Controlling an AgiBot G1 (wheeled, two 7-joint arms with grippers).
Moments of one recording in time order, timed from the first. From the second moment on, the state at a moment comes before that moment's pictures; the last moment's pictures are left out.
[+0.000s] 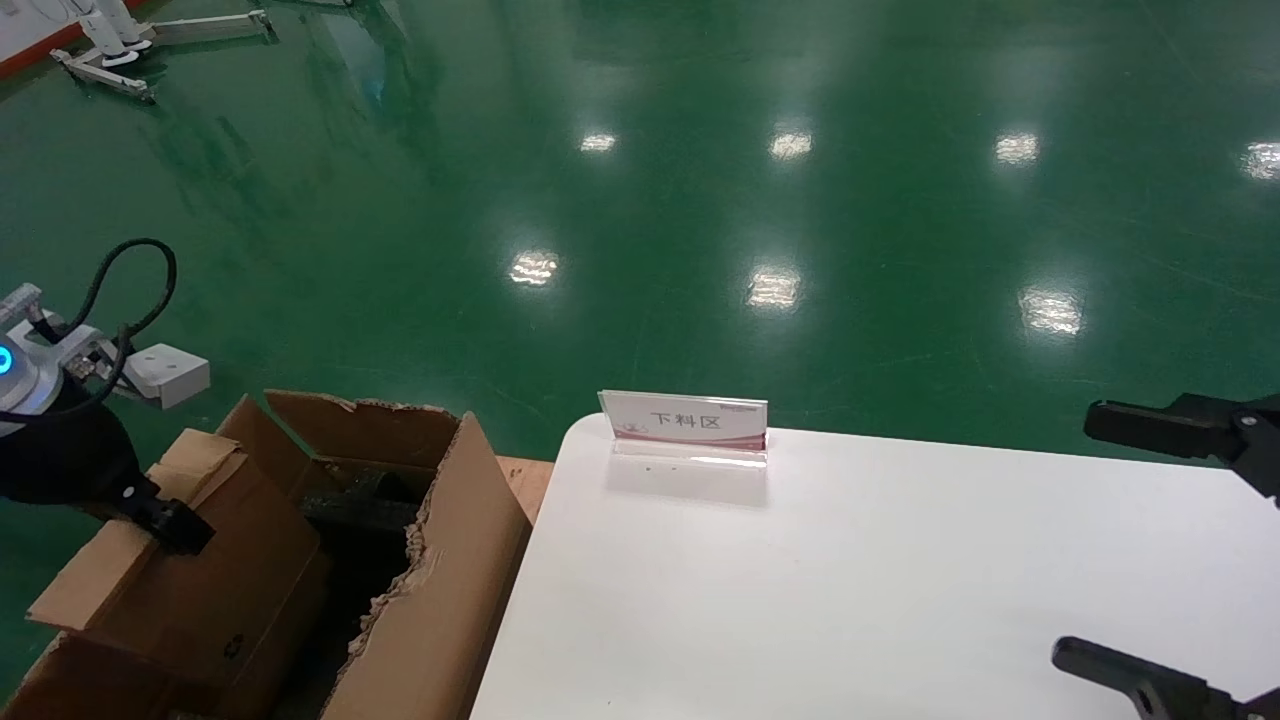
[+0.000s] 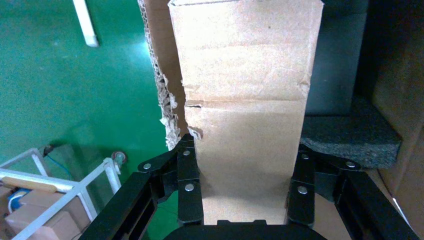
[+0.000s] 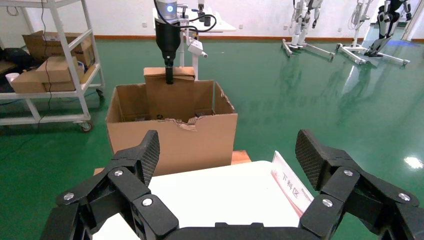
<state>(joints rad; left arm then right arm) -2.58 0.63 2.62 -1.11 1.31 1.24 -1.52 1.07 -0.61 -0.28 1.28 -0.73 -1.50 0.19</state>
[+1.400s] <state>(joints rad) -2.38 0.70 2.62 -1.09 1.37 1.14 -1.65 1.07 -0.61 -0.28 1.28 -0.73 -1.50 0.19</state>
